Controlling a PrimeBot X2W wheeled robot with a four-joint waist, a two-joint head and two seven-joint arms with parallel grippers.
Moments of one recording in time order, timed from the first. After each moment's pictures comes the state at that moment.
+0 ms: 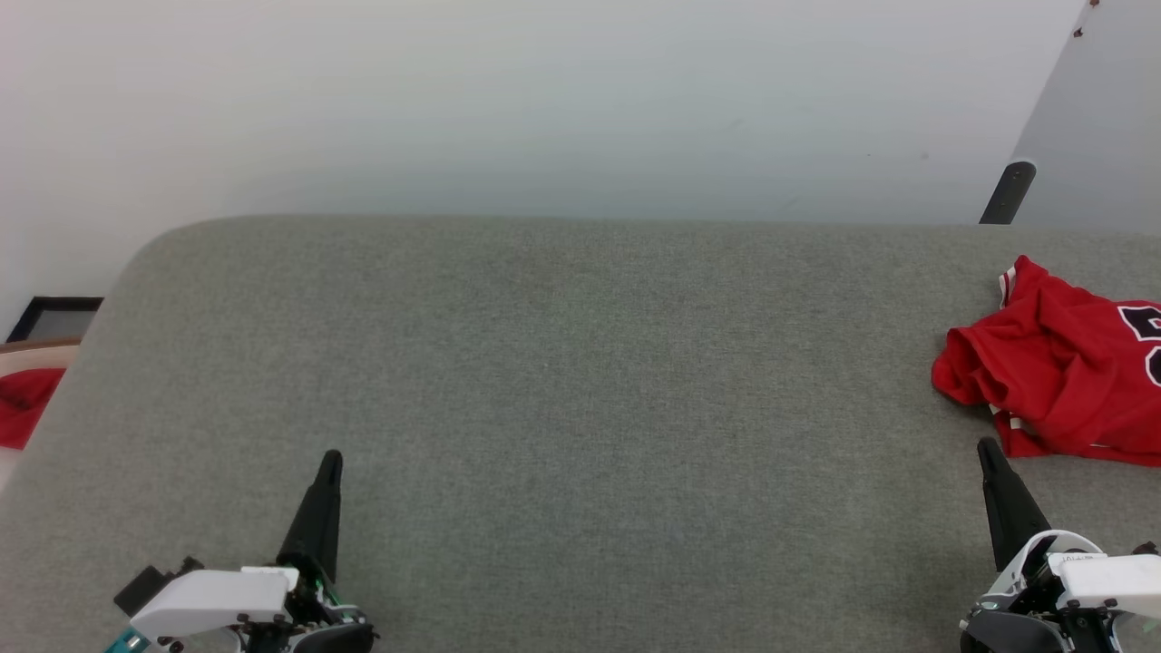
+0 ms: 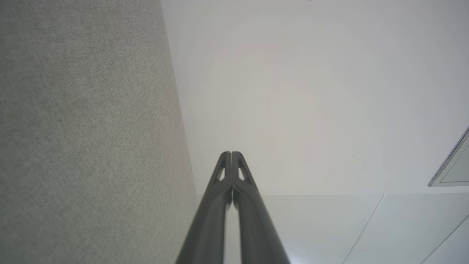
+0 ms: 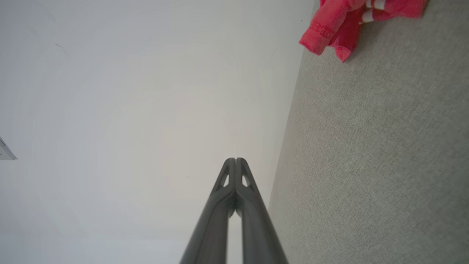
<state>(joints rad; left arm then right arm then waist) -0.10 0.05 0.11 0.25 -1.61 -0.13 0.11 -0.11 -0.05 -0.11 0.25 1.61 0.13 0.11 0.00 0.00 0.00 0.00</state>
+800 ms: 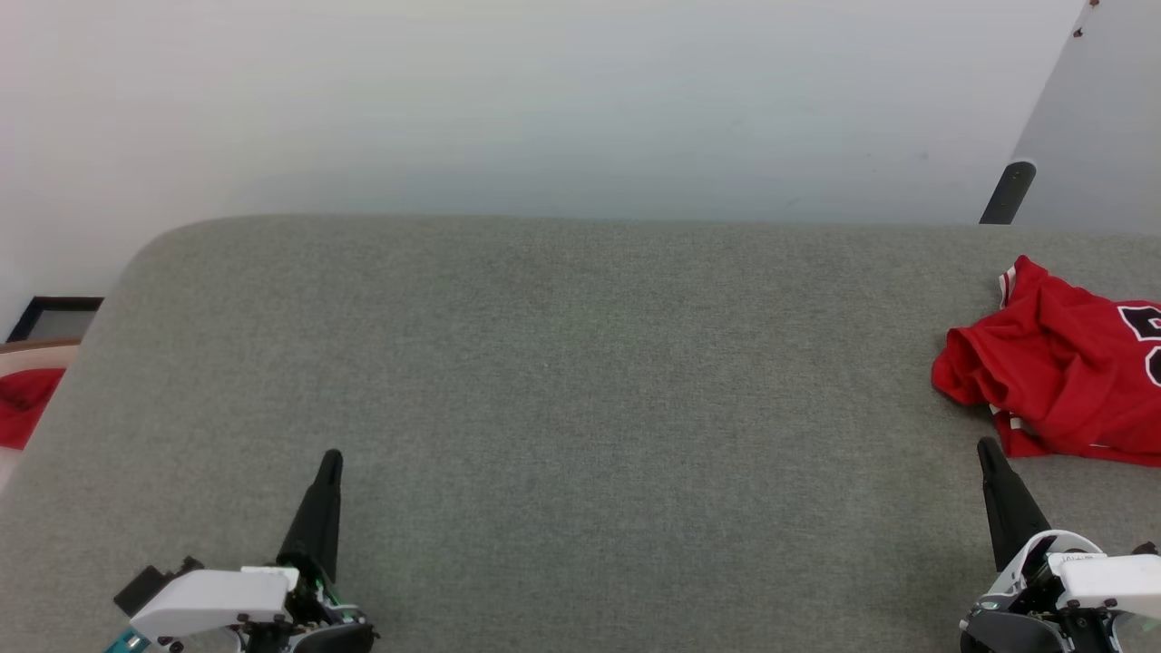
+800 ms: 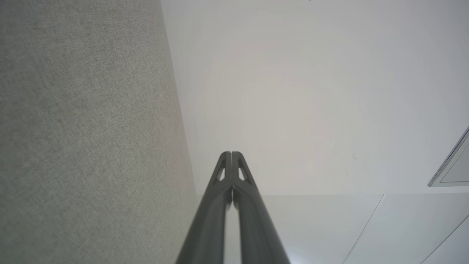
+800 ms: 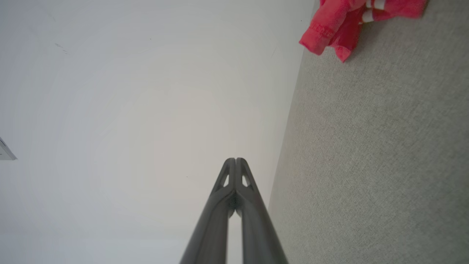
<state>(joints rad) -0.10 0.05 0.11 0.25 -1.61 -0.13 0.11 -0.11 -0.05 -0.11 0.25 1.61 0.13 0.11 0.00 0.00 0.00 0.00</state>
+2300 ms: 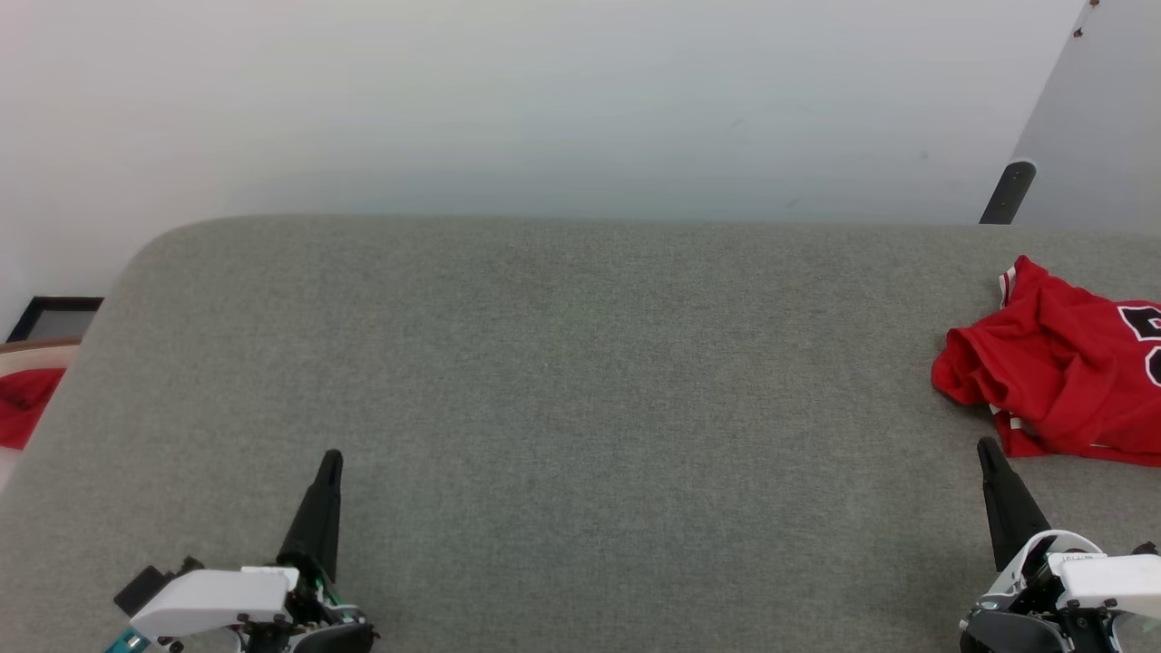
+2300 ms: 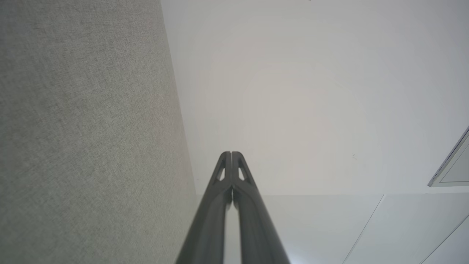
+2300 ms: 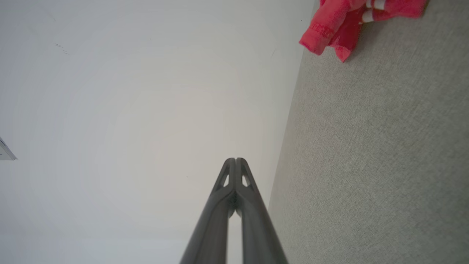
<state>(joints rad) -0.10 0.05 0.11 0.25 -1.61 -0.13 0.11 -0.11 -0.05 -0.11 0.25 1.61 0.13 0.11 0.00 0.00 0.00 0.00</state>
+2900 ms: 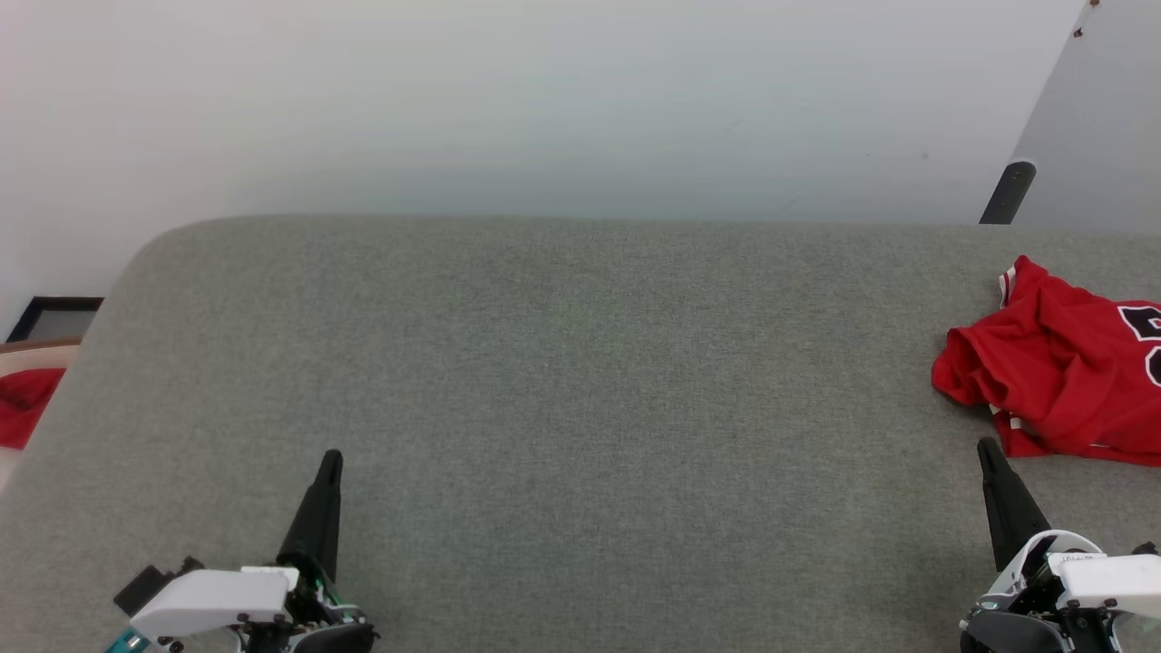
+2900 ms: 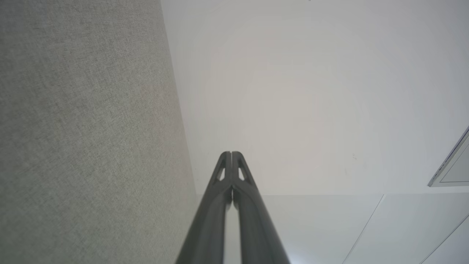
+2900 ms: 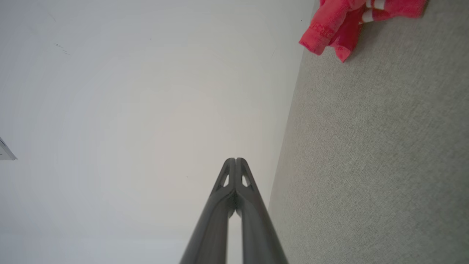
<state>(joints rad) -0.10 0.05 0.11 0.25 -1.61 -0.13 0.11 -0.11 -0.05 -0.11 0.25 1.61 0.13 0.11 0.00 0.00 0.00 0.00</state>
